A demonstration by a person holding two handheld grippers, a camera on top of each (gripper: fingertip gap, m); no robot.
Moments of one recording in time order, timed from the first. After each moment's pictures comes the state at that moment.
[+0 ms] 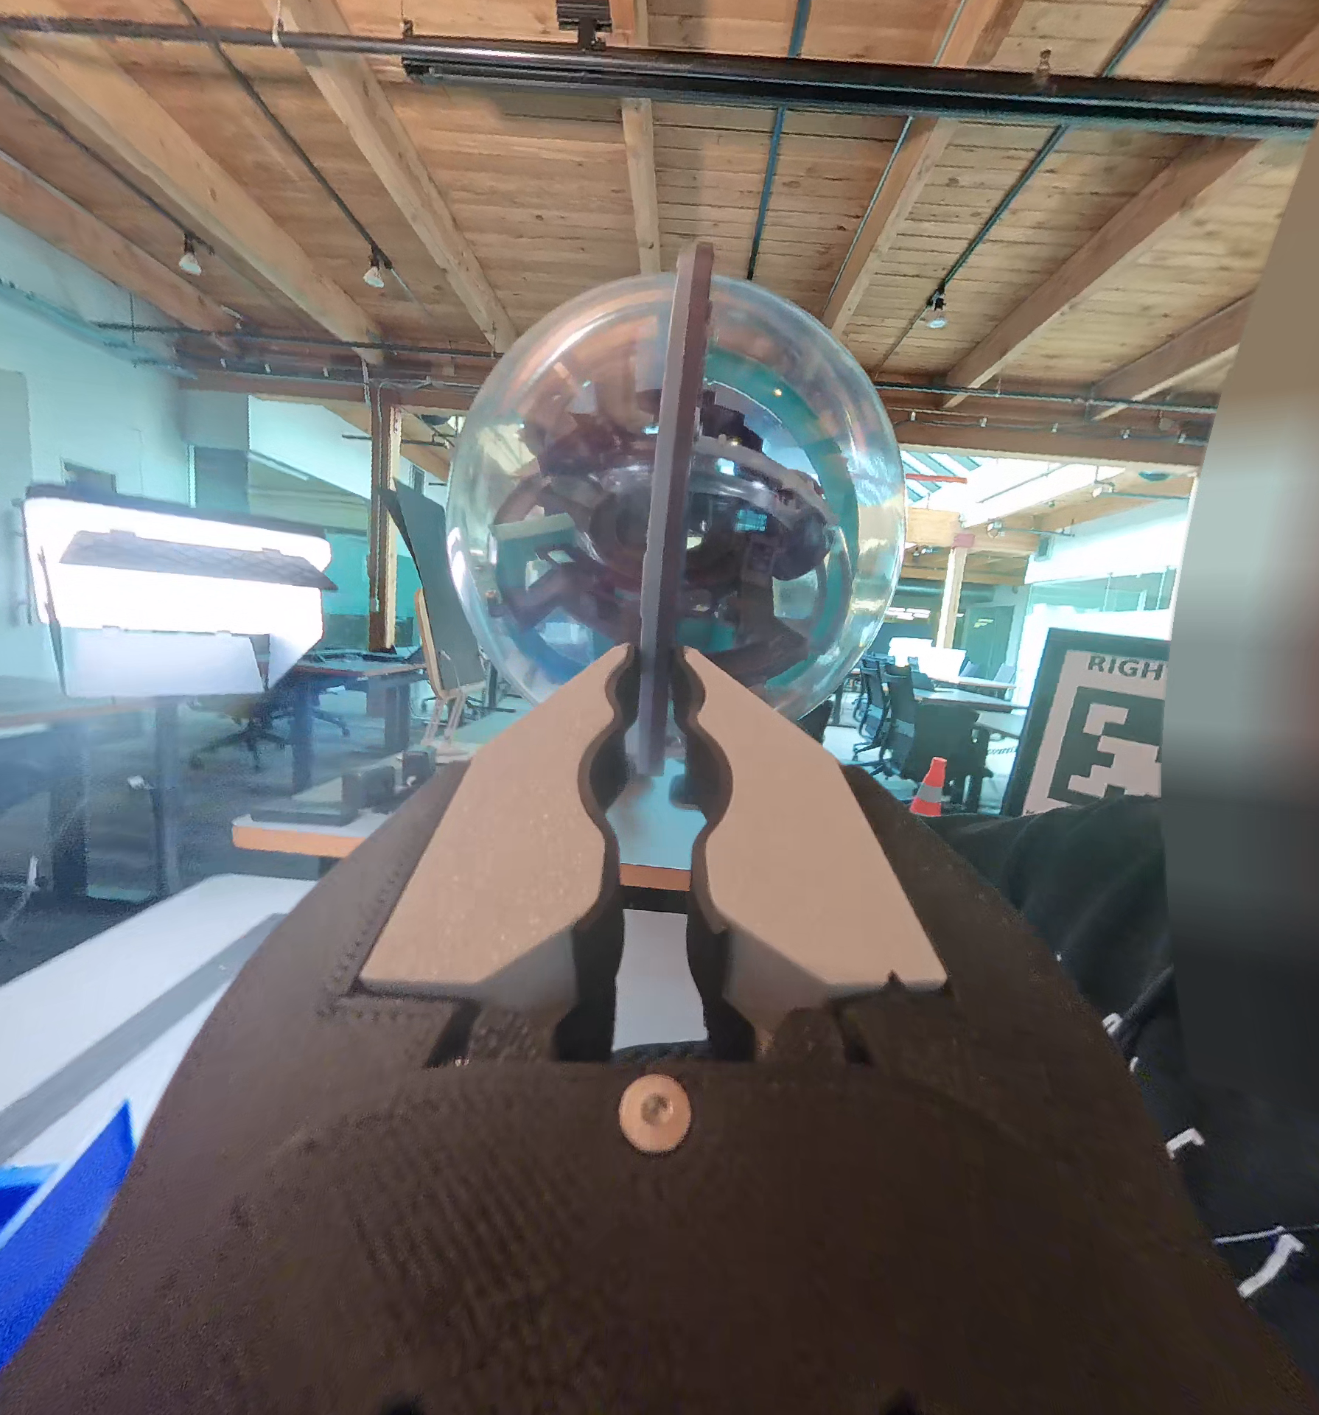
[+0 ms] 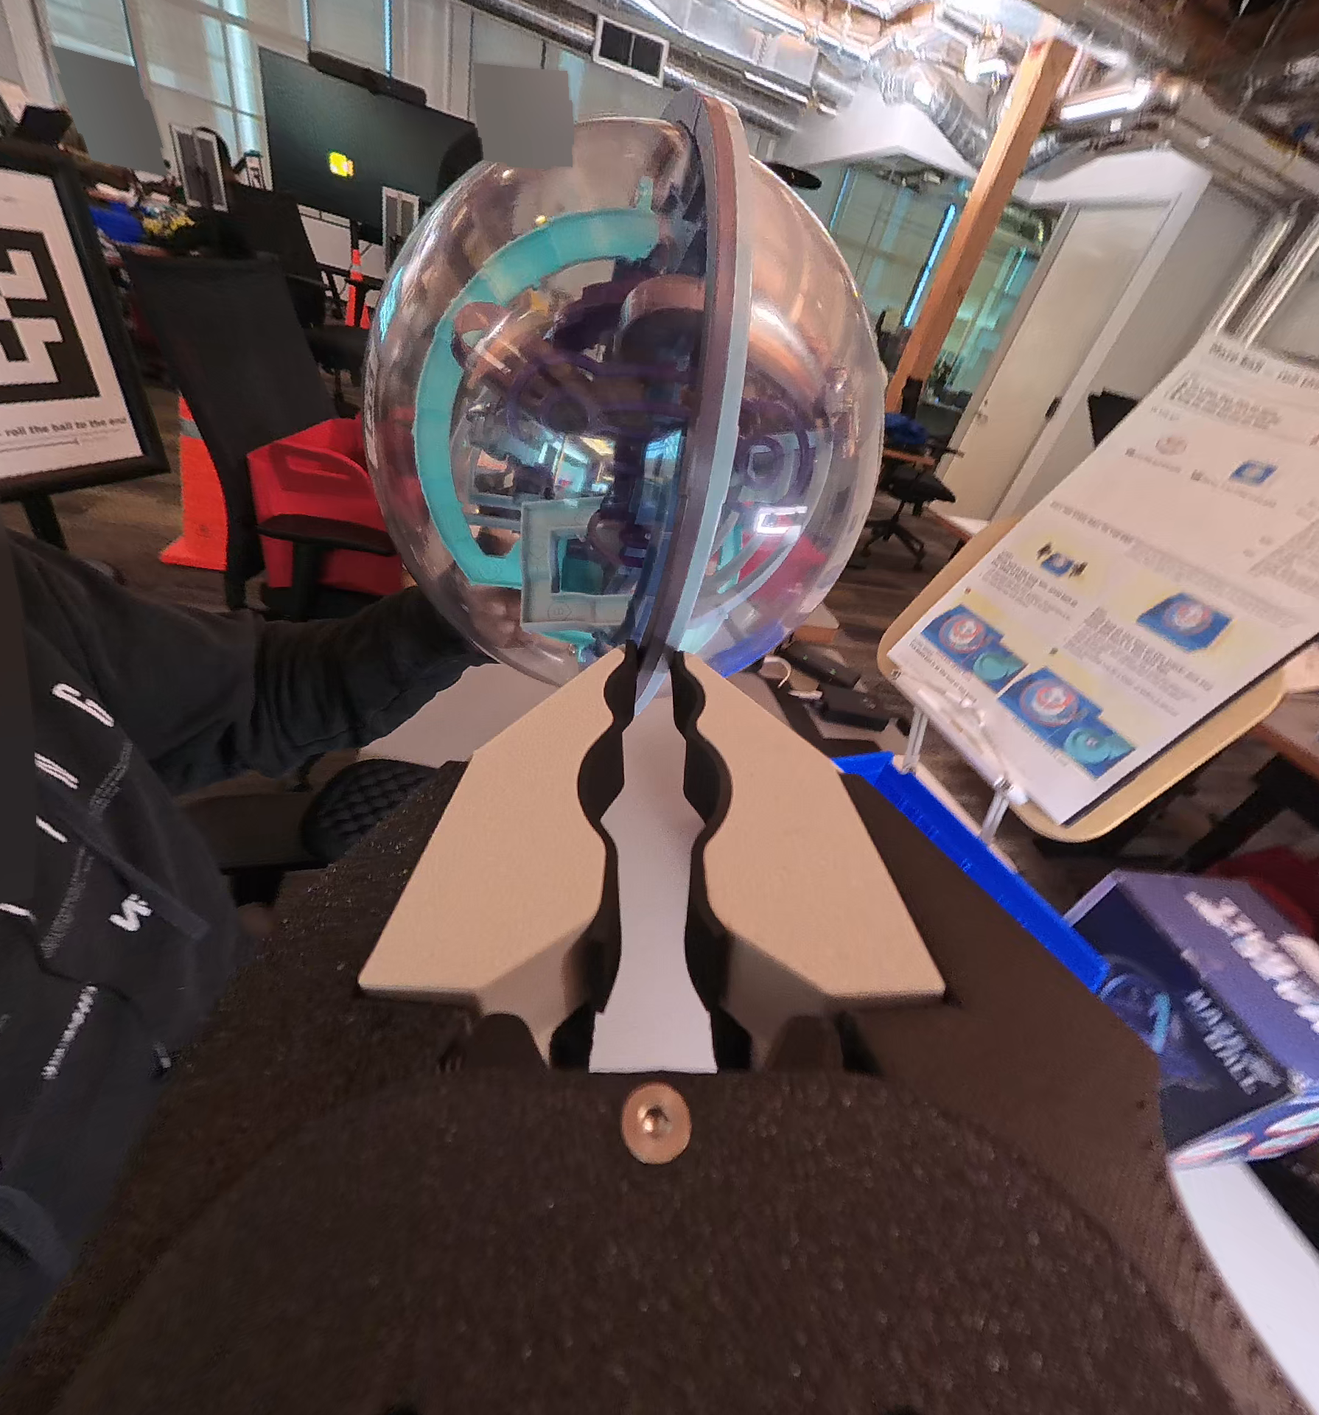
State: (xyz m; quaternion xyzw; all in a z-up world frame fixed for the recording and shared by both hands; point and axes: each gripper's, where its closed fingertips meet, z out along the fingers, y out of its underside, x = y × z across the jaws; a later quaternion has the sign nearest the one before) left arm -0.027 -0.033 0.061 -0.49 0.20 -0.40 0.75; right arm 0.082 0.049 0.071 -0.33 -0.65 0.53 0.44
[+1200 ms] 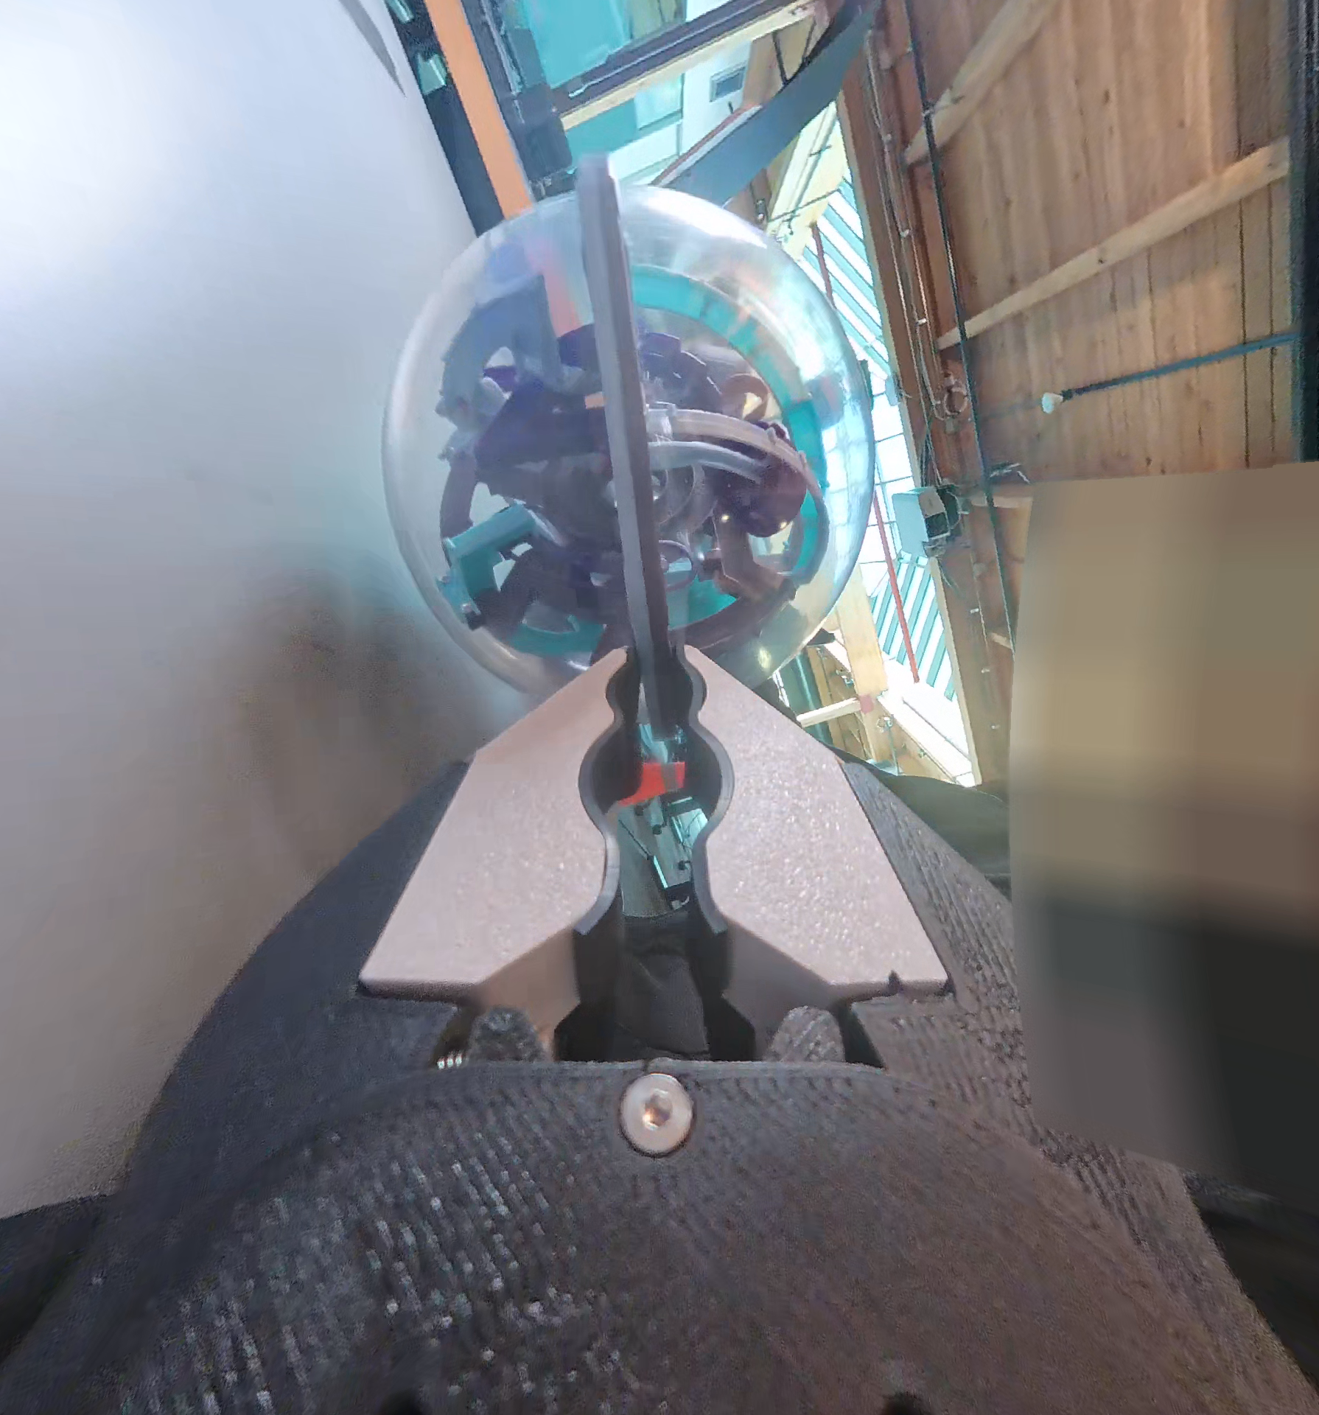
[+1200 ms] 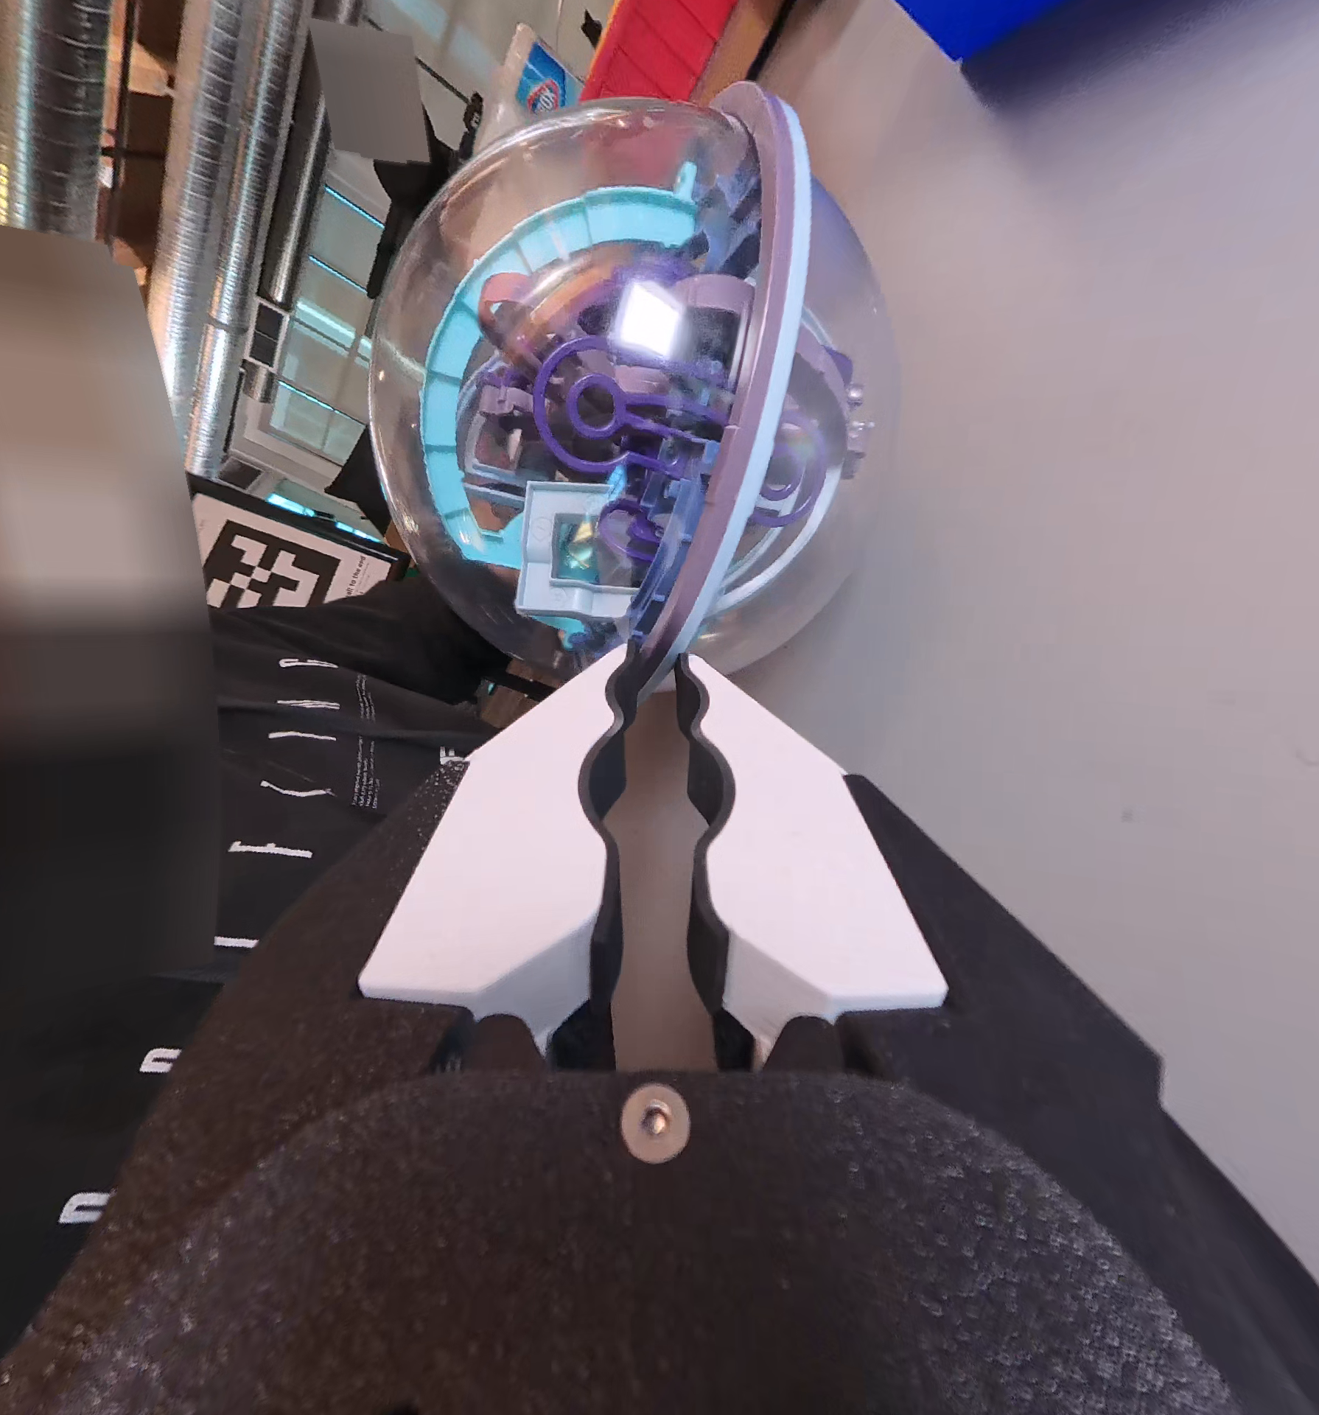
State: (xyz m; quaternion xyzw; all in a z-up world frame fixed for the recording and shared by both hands) left arm -0.014 -0.016 -0.235 -0.66 -0.17 -0.60 0.41; right arm 0.086 0.075 -0.242 -0.63 -0.45 0.63 -0.03
